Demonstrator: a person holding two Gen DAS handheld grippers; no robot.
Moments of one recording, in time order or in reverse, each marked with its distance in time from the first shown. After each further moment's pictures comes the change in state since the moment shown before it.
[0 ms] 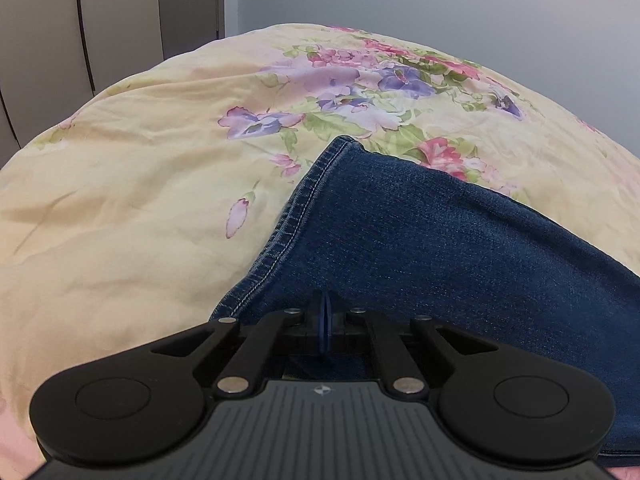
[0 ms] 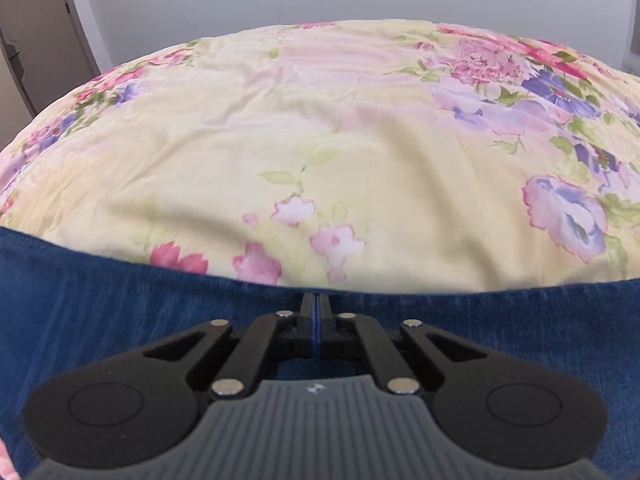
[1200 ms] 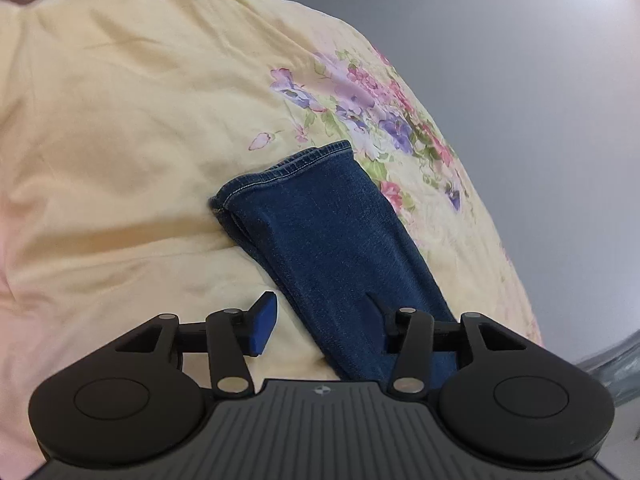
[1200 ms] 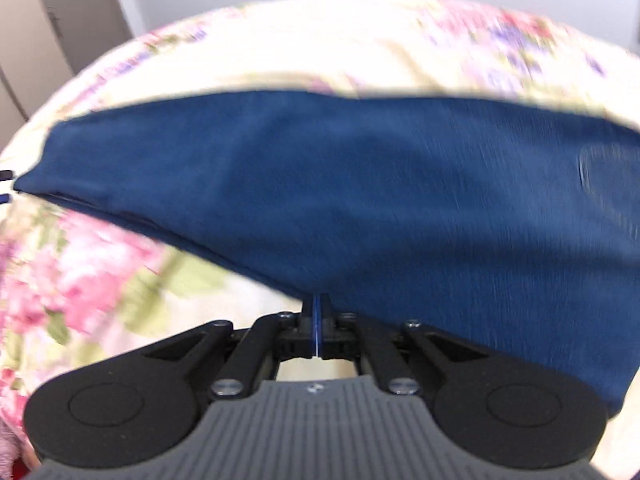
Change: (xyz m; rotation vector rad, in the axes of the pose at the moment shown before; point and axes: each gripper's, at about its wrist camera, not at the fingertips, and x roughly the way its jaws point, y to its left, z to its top) left arm -0.064 0.060 -0.040 -0.621 0.040 -0.359; right arm -0.174 0.019 -0.157 -0.097 0.016 0.082
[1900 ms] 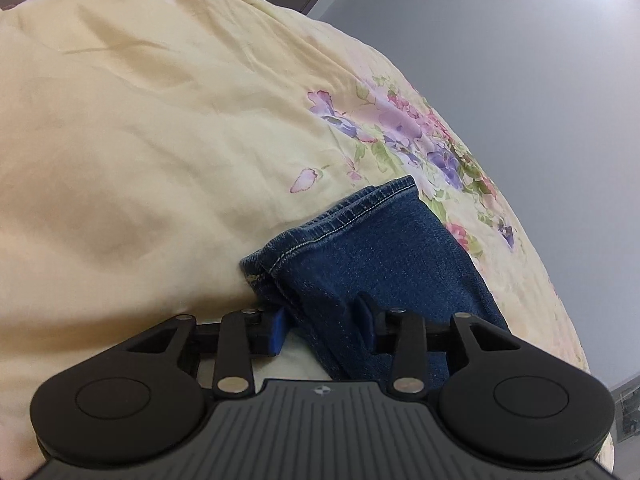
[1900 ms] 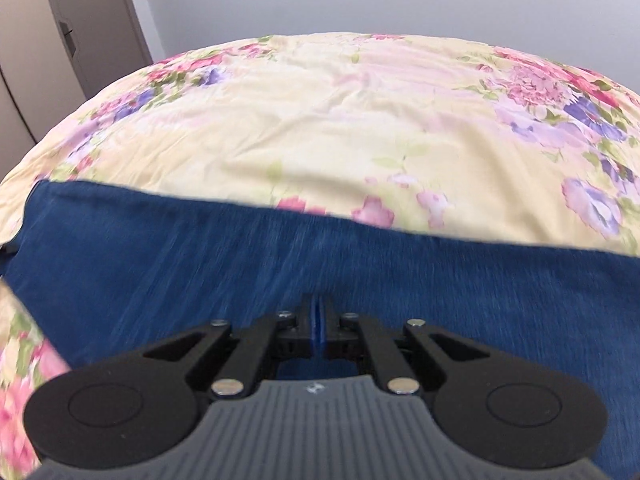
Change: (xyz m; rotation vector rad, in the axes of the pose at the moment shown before) left arm 0.064 0.023 0.016 0.075 -0.147 0.095; right arm 0.132 0.017 0.137 0.008 -0.042 0.012
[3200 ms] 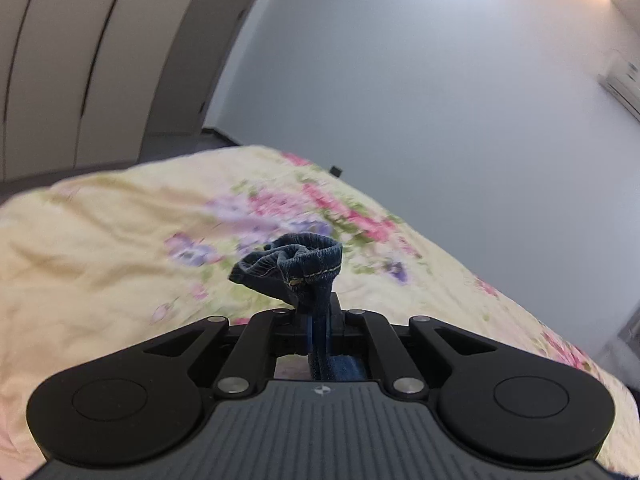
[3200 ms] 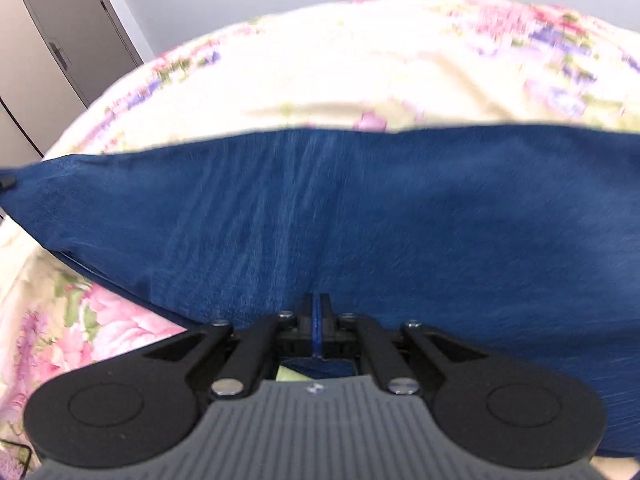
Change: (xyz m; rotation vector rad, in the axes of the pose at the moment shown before) left arm -0.117 -0.158 0.002 0.383 -0.217 -0.110; right arm -0.096 -0.002 -0.088 0.128 0.038 0.077
